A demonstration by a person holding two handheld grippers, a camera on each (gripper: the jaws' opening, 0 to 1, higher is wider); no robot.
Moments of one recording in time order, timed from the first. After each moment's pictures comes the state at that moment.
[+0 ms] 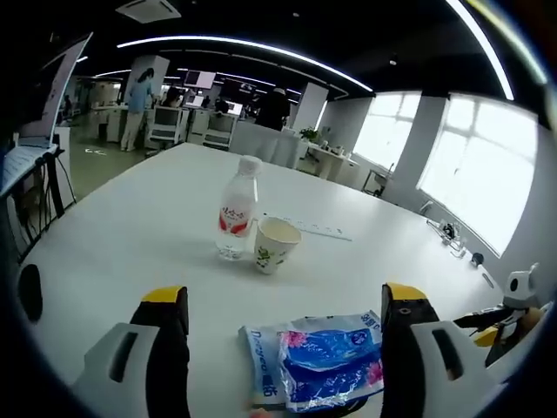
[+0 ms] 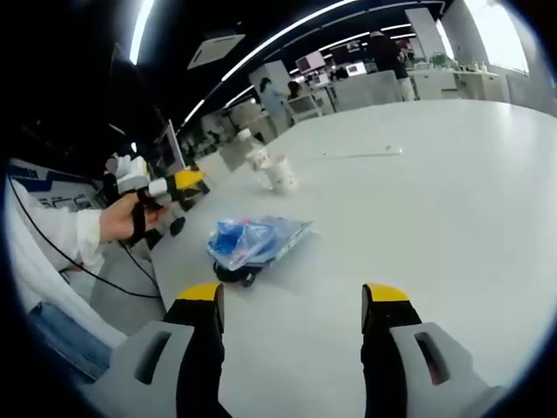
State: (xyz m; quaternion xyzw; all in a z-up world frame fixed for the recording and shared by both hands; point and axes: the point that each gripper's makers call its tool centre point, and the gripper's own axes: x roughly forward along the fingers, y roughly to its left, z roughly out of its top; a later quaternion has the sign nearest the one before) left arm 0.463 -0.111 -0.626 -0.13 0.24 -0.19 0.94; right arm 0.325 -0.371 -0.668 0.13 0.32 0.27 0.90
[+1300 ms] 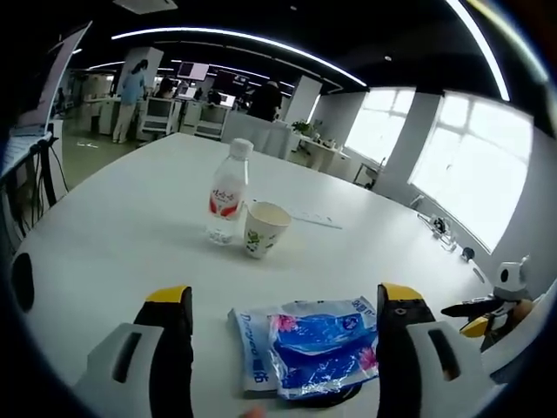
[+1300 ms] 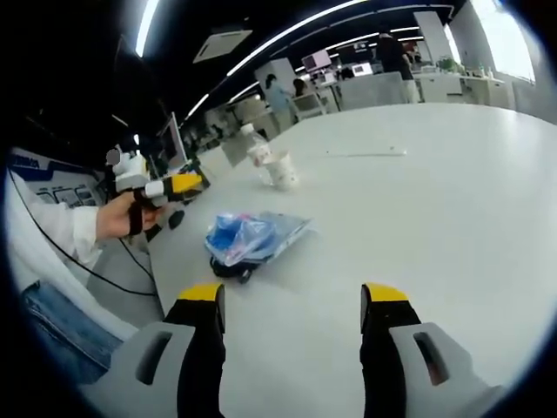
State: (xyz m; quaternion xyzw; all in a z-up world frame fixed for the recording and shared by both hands) left arm 0.448 -0.120 -0.640 -0.13 0.26 -0.22 0.93; right arm 0.328 -0.370 -0.674 0.12 0.32 0.28 0.90
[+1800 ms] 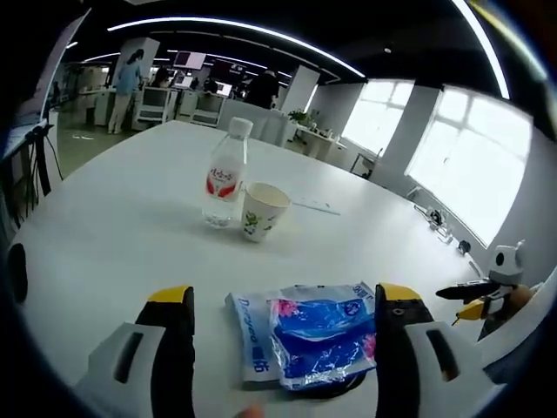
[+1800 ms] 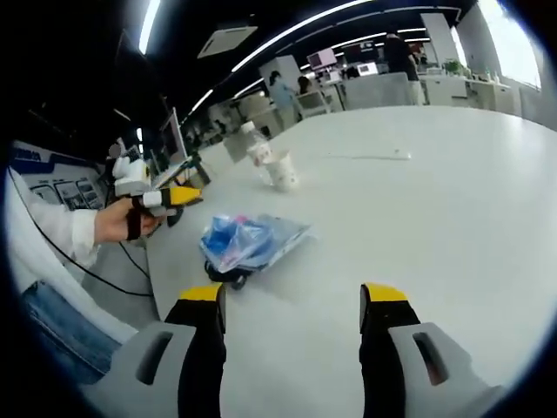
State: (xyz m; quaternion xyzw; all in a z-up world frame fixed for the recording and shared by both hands) left arm 0.444 -0.122 -0.659 -0.13 0.28 -0.23 0.92; right arm 0.351 -0.367 -0.675 0.10 0.32 0.29 0.90
